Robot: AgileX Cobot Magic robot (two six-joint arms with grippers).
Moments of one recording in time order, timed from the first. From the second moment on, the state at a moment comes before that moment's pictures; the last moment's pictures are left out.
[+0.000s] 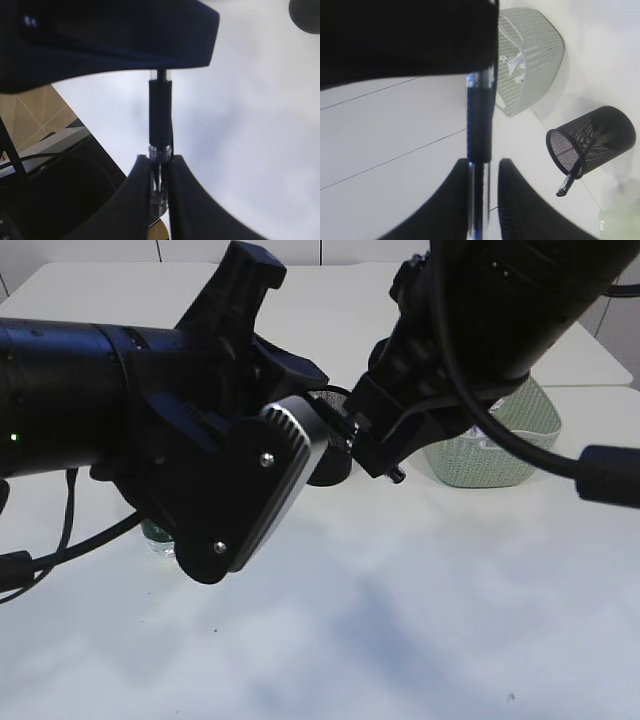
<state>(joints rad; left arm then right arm) -0.93 1.34 -0.87 1.68 0.15 0.07 0.66 1.50 -1.50 0.19 1.25 -0.21</state>
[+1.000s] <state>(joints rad) -0.93 1.34 -0.87 1.68 0.15 0.07 0.66 1.50 -1.50 0.11 1.25 -0.19</state>
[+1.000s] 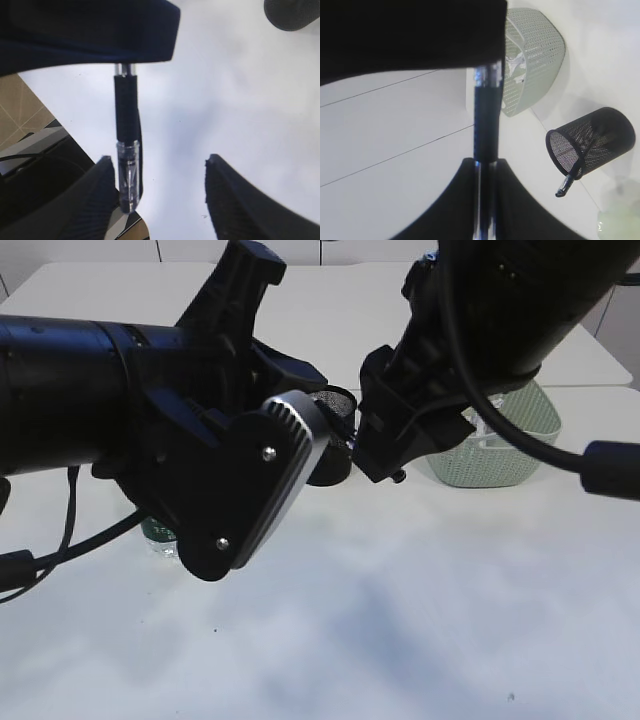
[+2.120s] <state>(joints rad) -0.93 1.34 -0.87 1.64 0.17 0.06 0.56 1.20 -1.27 0.05 1.25 -0.13</state>
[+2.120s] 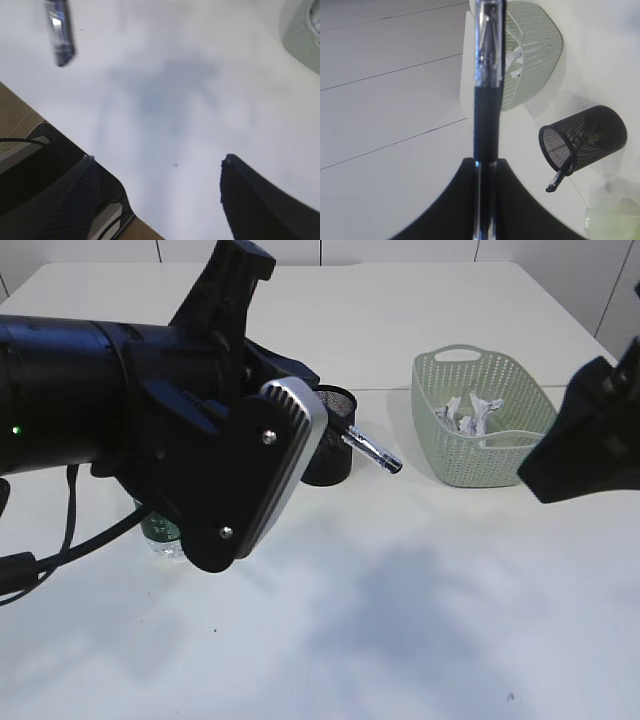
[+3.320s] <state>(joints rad) -0.86 1.46 -0.94 1.09 -0.01 -0.21 0.11 1.24 -1.10 0.07 1.02 -0.13</state>
